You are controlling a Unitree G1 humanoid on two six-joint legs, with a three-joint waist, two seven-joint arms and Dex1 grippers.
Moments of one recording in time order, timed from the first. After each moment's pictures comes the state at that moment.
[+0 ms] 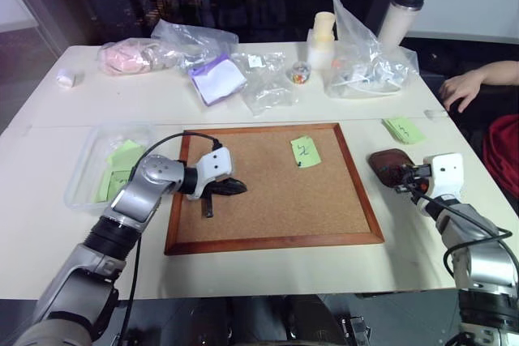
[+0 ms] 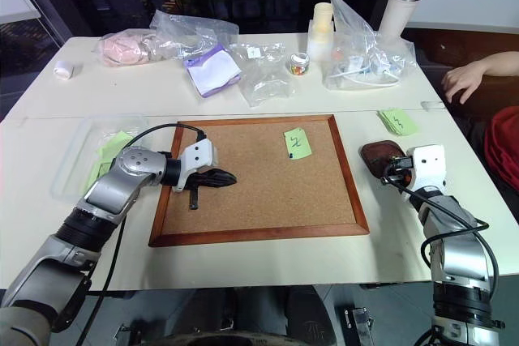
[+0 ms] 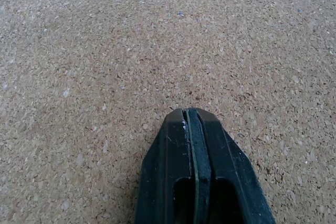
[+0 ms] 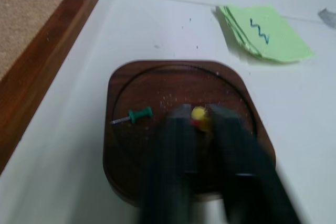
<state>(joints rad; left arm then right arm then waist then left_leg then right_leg) -0.54 0.58 -0.34 0.13 -0.11 0.31 -1.14 -0.09 -0.52 -0.34 0.02 0.22 0.36 0.38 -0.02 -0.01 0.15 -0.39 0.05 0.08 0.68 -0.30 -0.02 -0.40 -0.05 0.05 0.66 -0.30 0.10</state>
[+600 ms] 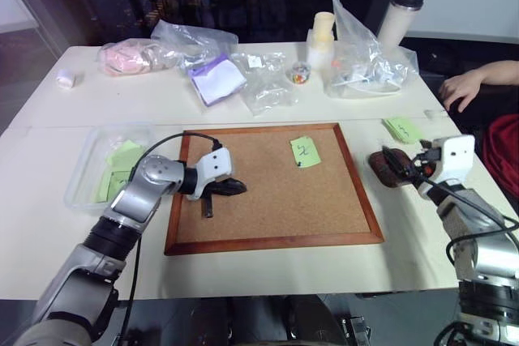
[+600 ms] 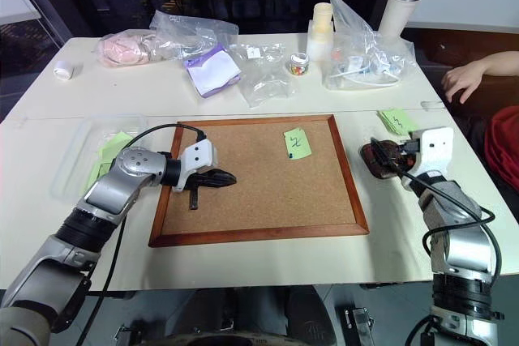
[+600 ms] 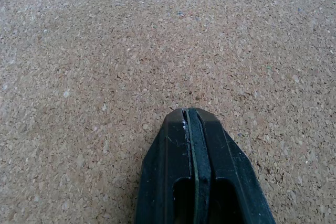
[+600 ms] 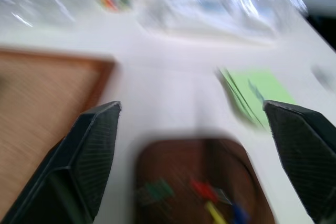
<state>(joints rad) -0.54 0.58 -0.34 0.13 -0.11 0.30 -1.13 -0.16 -0.50 -0.32 -0.12 0.33 0.35 0.43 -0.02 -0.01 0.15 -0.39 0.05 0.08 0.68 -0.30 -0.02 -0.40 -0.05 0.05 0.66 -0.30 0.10</state>
